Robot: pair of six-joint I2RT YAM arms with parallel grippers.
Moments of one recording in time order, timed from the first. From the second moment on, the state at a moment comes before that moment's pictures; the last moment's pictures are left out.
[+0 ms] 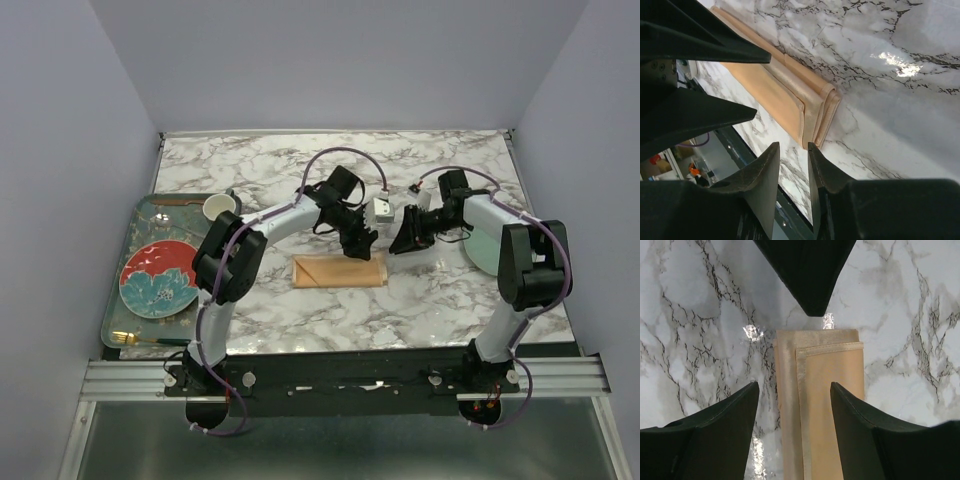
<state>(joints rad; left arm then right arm) -0.67 2.04 1.54 -0.46 0.74 0.59 0.10 1.78 1.14 -0.65 -0.85 0.02</state>
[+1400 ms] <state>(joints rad) -0.72 2.20 1.72 -0.67 0.74 0.73 0.06 1.84 1.16 -0.61 -0.86 0.09</state>
